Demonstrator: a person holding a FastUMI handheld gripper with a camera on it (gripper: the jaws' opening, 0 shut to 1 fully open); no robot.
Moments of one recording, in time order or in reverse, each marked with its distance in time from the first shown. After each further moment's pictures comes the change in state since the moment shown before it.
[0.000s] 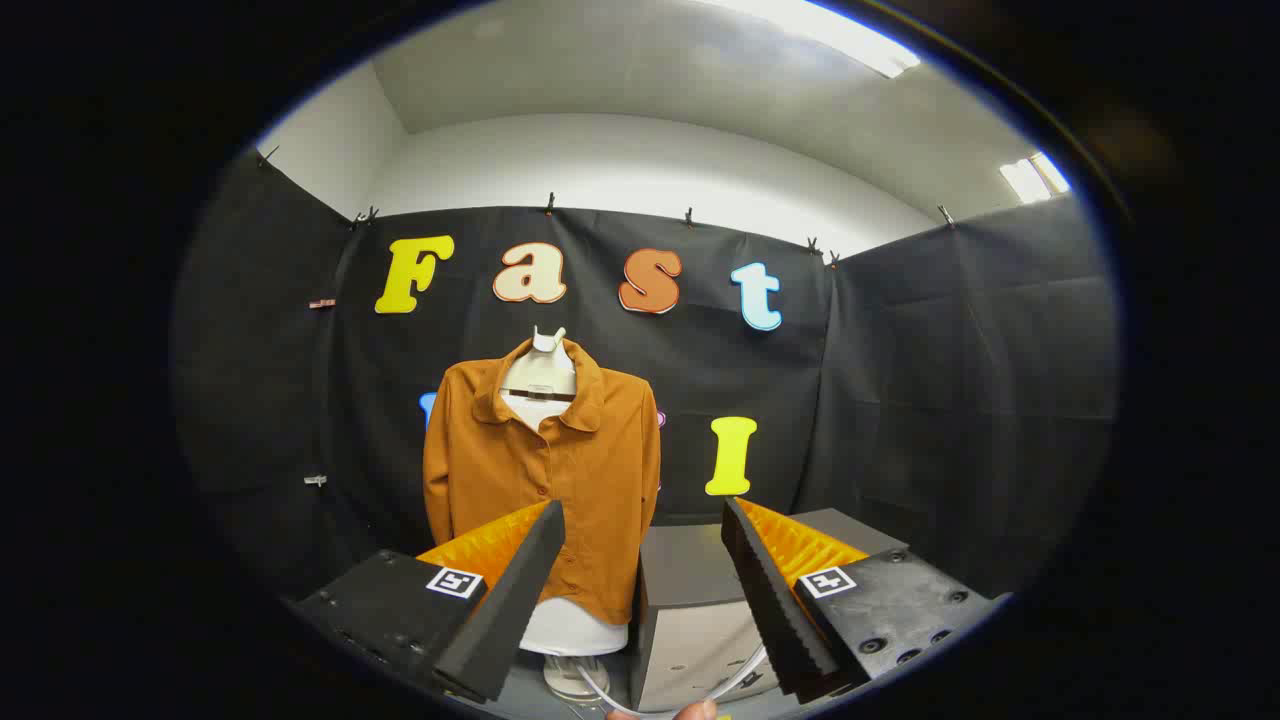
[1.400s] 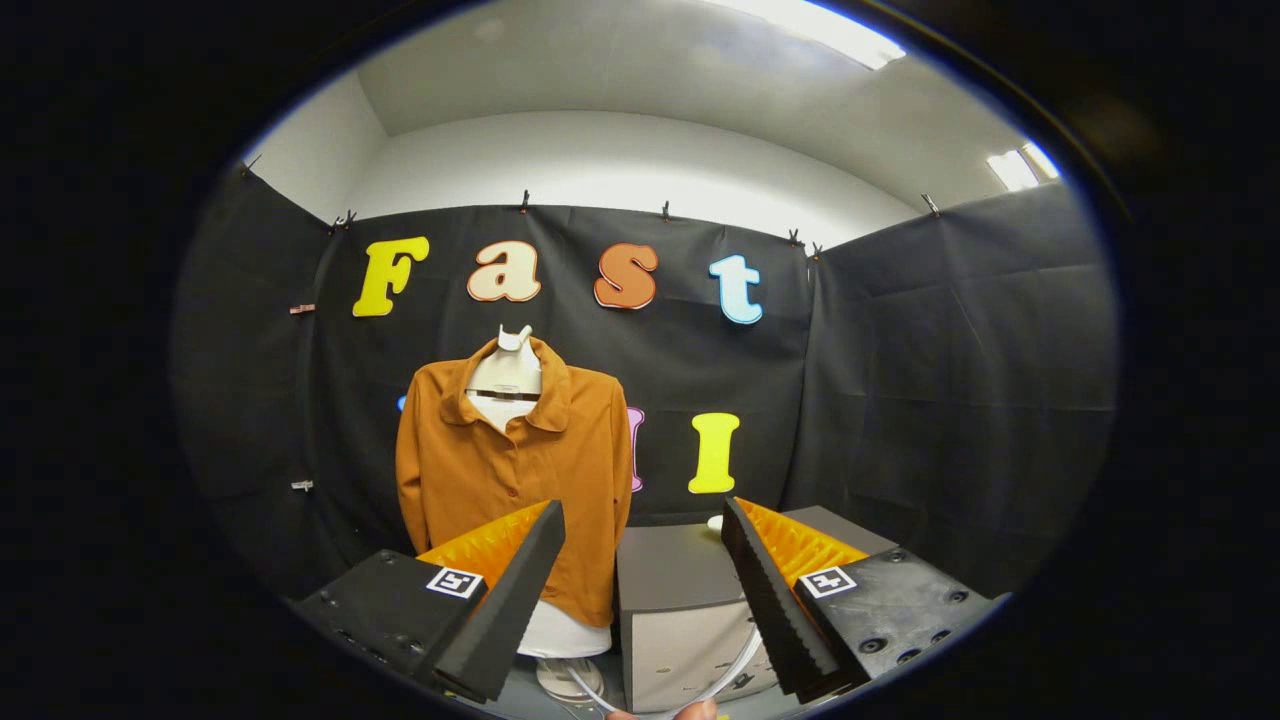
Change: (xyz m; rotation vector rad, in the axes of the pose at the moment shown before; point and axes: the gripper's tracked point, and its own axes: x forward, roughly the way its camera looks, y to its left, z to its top) arm 0.030 -0.050 0.005 0.013 -0.002 -0.050
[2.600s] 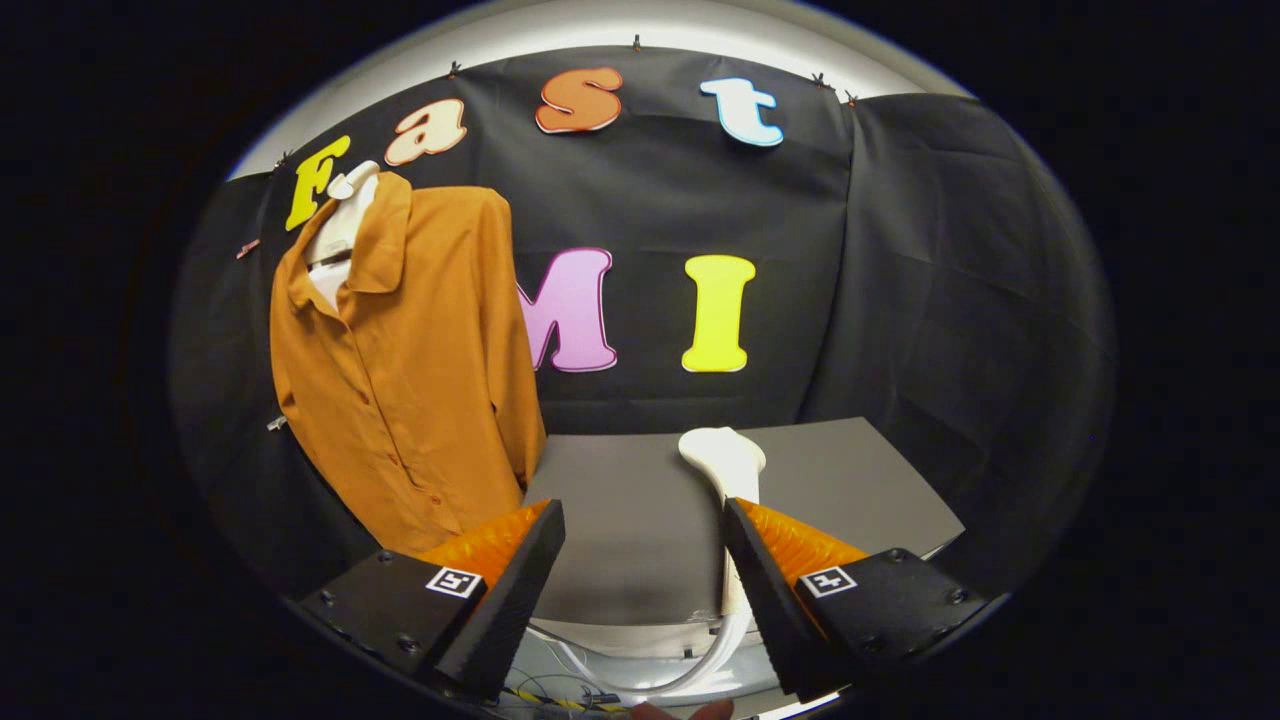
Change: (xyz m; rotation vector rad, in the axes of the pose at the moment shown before) arm 0.219 -0.117 -0.185 0.029 0.548 0.082
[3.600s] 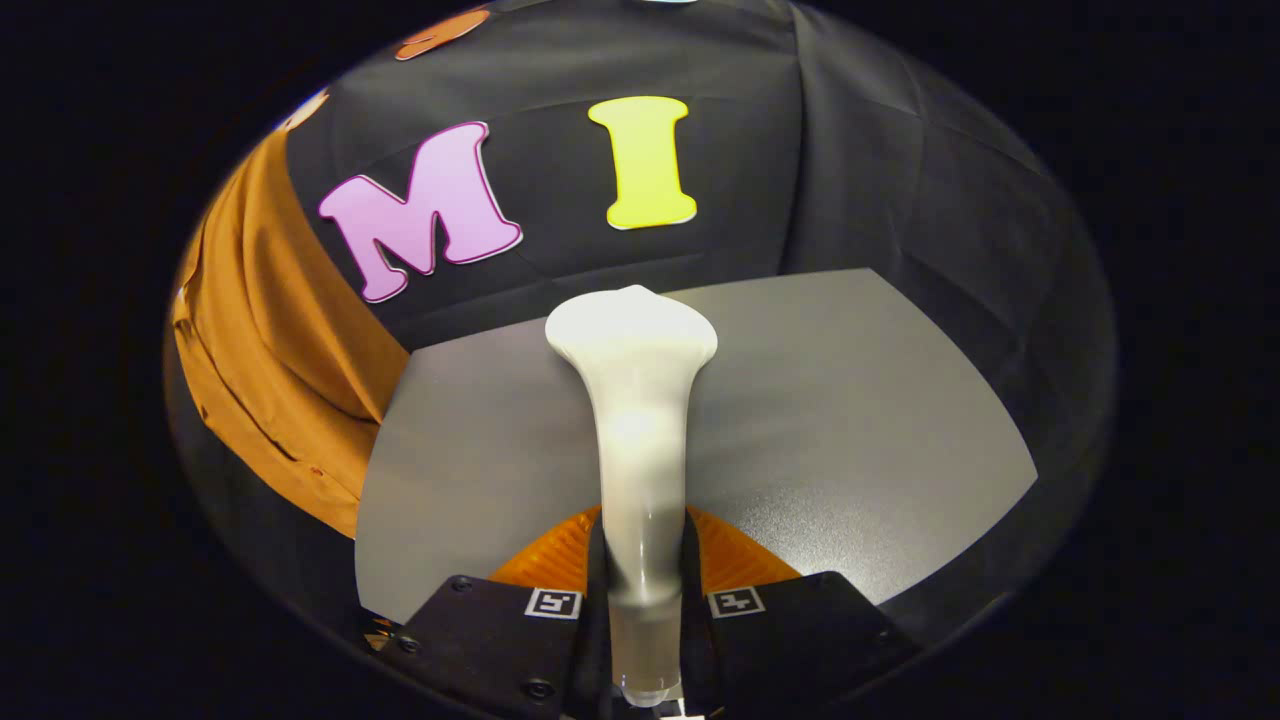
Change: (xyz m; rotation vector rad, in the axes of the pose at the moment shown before) arm 0.120 -0.080 -0.084 0.130 0.285 -0.010
